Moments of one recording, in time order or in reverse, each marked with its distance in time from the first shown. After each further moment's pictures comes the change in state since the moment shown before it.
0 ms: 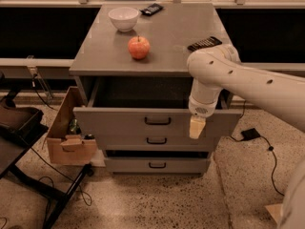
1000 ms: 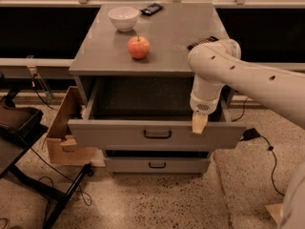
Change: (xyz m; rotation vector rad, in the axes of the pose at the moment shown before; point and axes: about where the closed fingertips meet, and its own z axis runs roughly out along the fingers) arm 0.000 -0.001 -0.016 0.000 0.000 0.000
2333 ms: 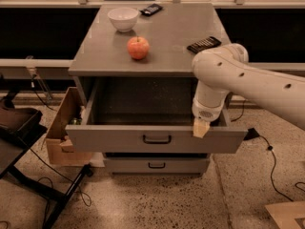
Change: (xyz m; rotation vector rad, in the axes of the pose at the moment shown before) arm 0.019 0.024 -0.007 0.025 -0.006 0.048
